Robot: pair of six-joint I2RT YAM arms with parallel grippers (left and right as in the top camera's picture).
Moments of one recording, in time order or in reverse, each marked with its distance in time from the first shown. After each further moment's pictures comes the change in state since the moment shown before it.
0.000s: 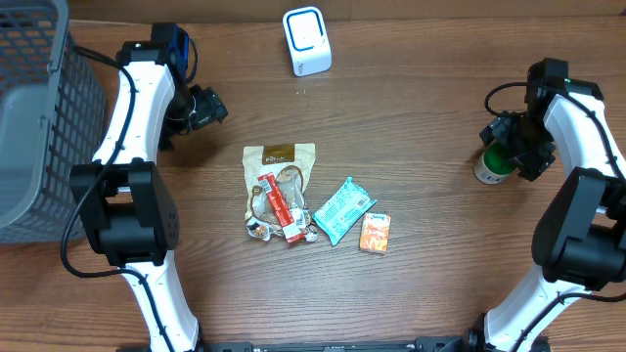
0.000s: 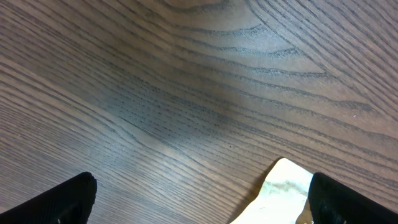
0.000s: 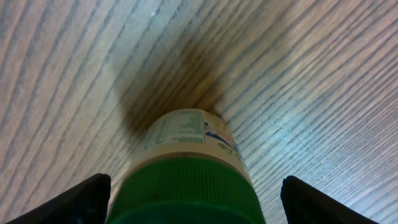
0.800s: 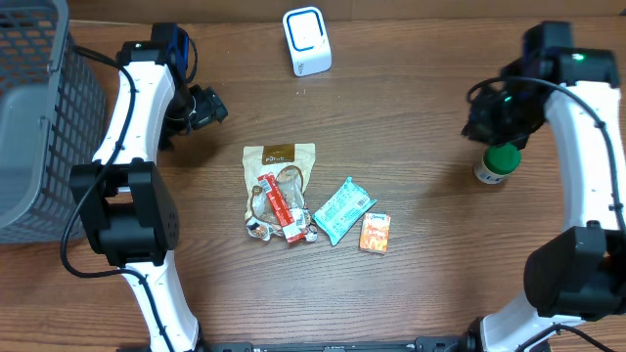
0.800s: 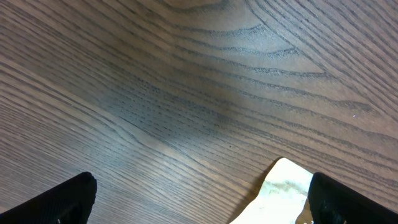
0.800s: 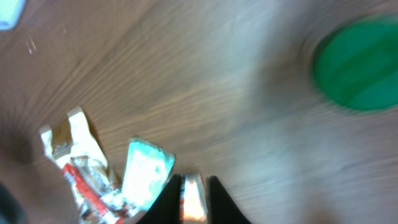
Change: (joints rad) left arm 0.000 0.000 0.000 0.000 0.000 0.000; right arm 0.161 -0.182 0.200 -0.314 -0.342 -0.254
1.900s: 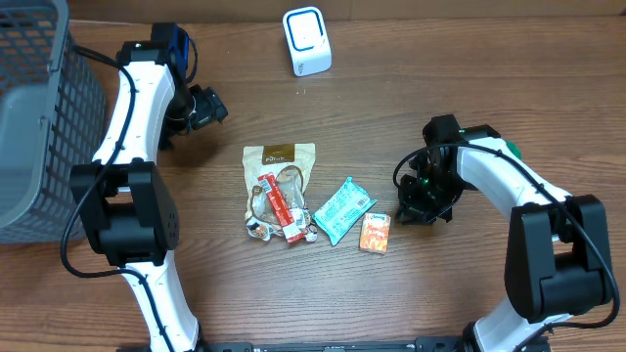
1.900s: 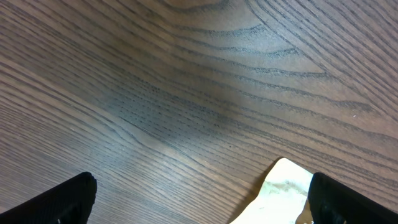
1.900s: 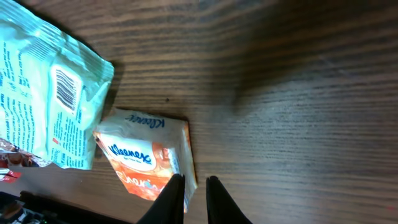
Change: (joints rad) left arm 0.000 0.000 0.000 0.000 0.000 0.000; right arm 0.246 0.002 -0.625 0.331 -0.124 -0.028
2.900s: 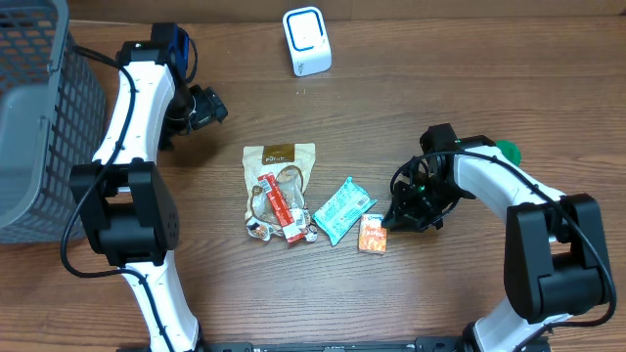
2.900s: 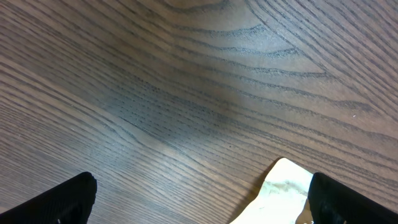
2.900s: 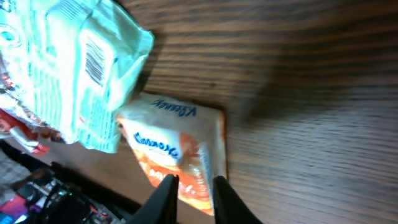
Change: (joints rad) left arm 0.000 0.000 0.000 0.000 0.000 0.000; right arm 0.011 0.000 -0.074 0.079 -0.155 -0.037
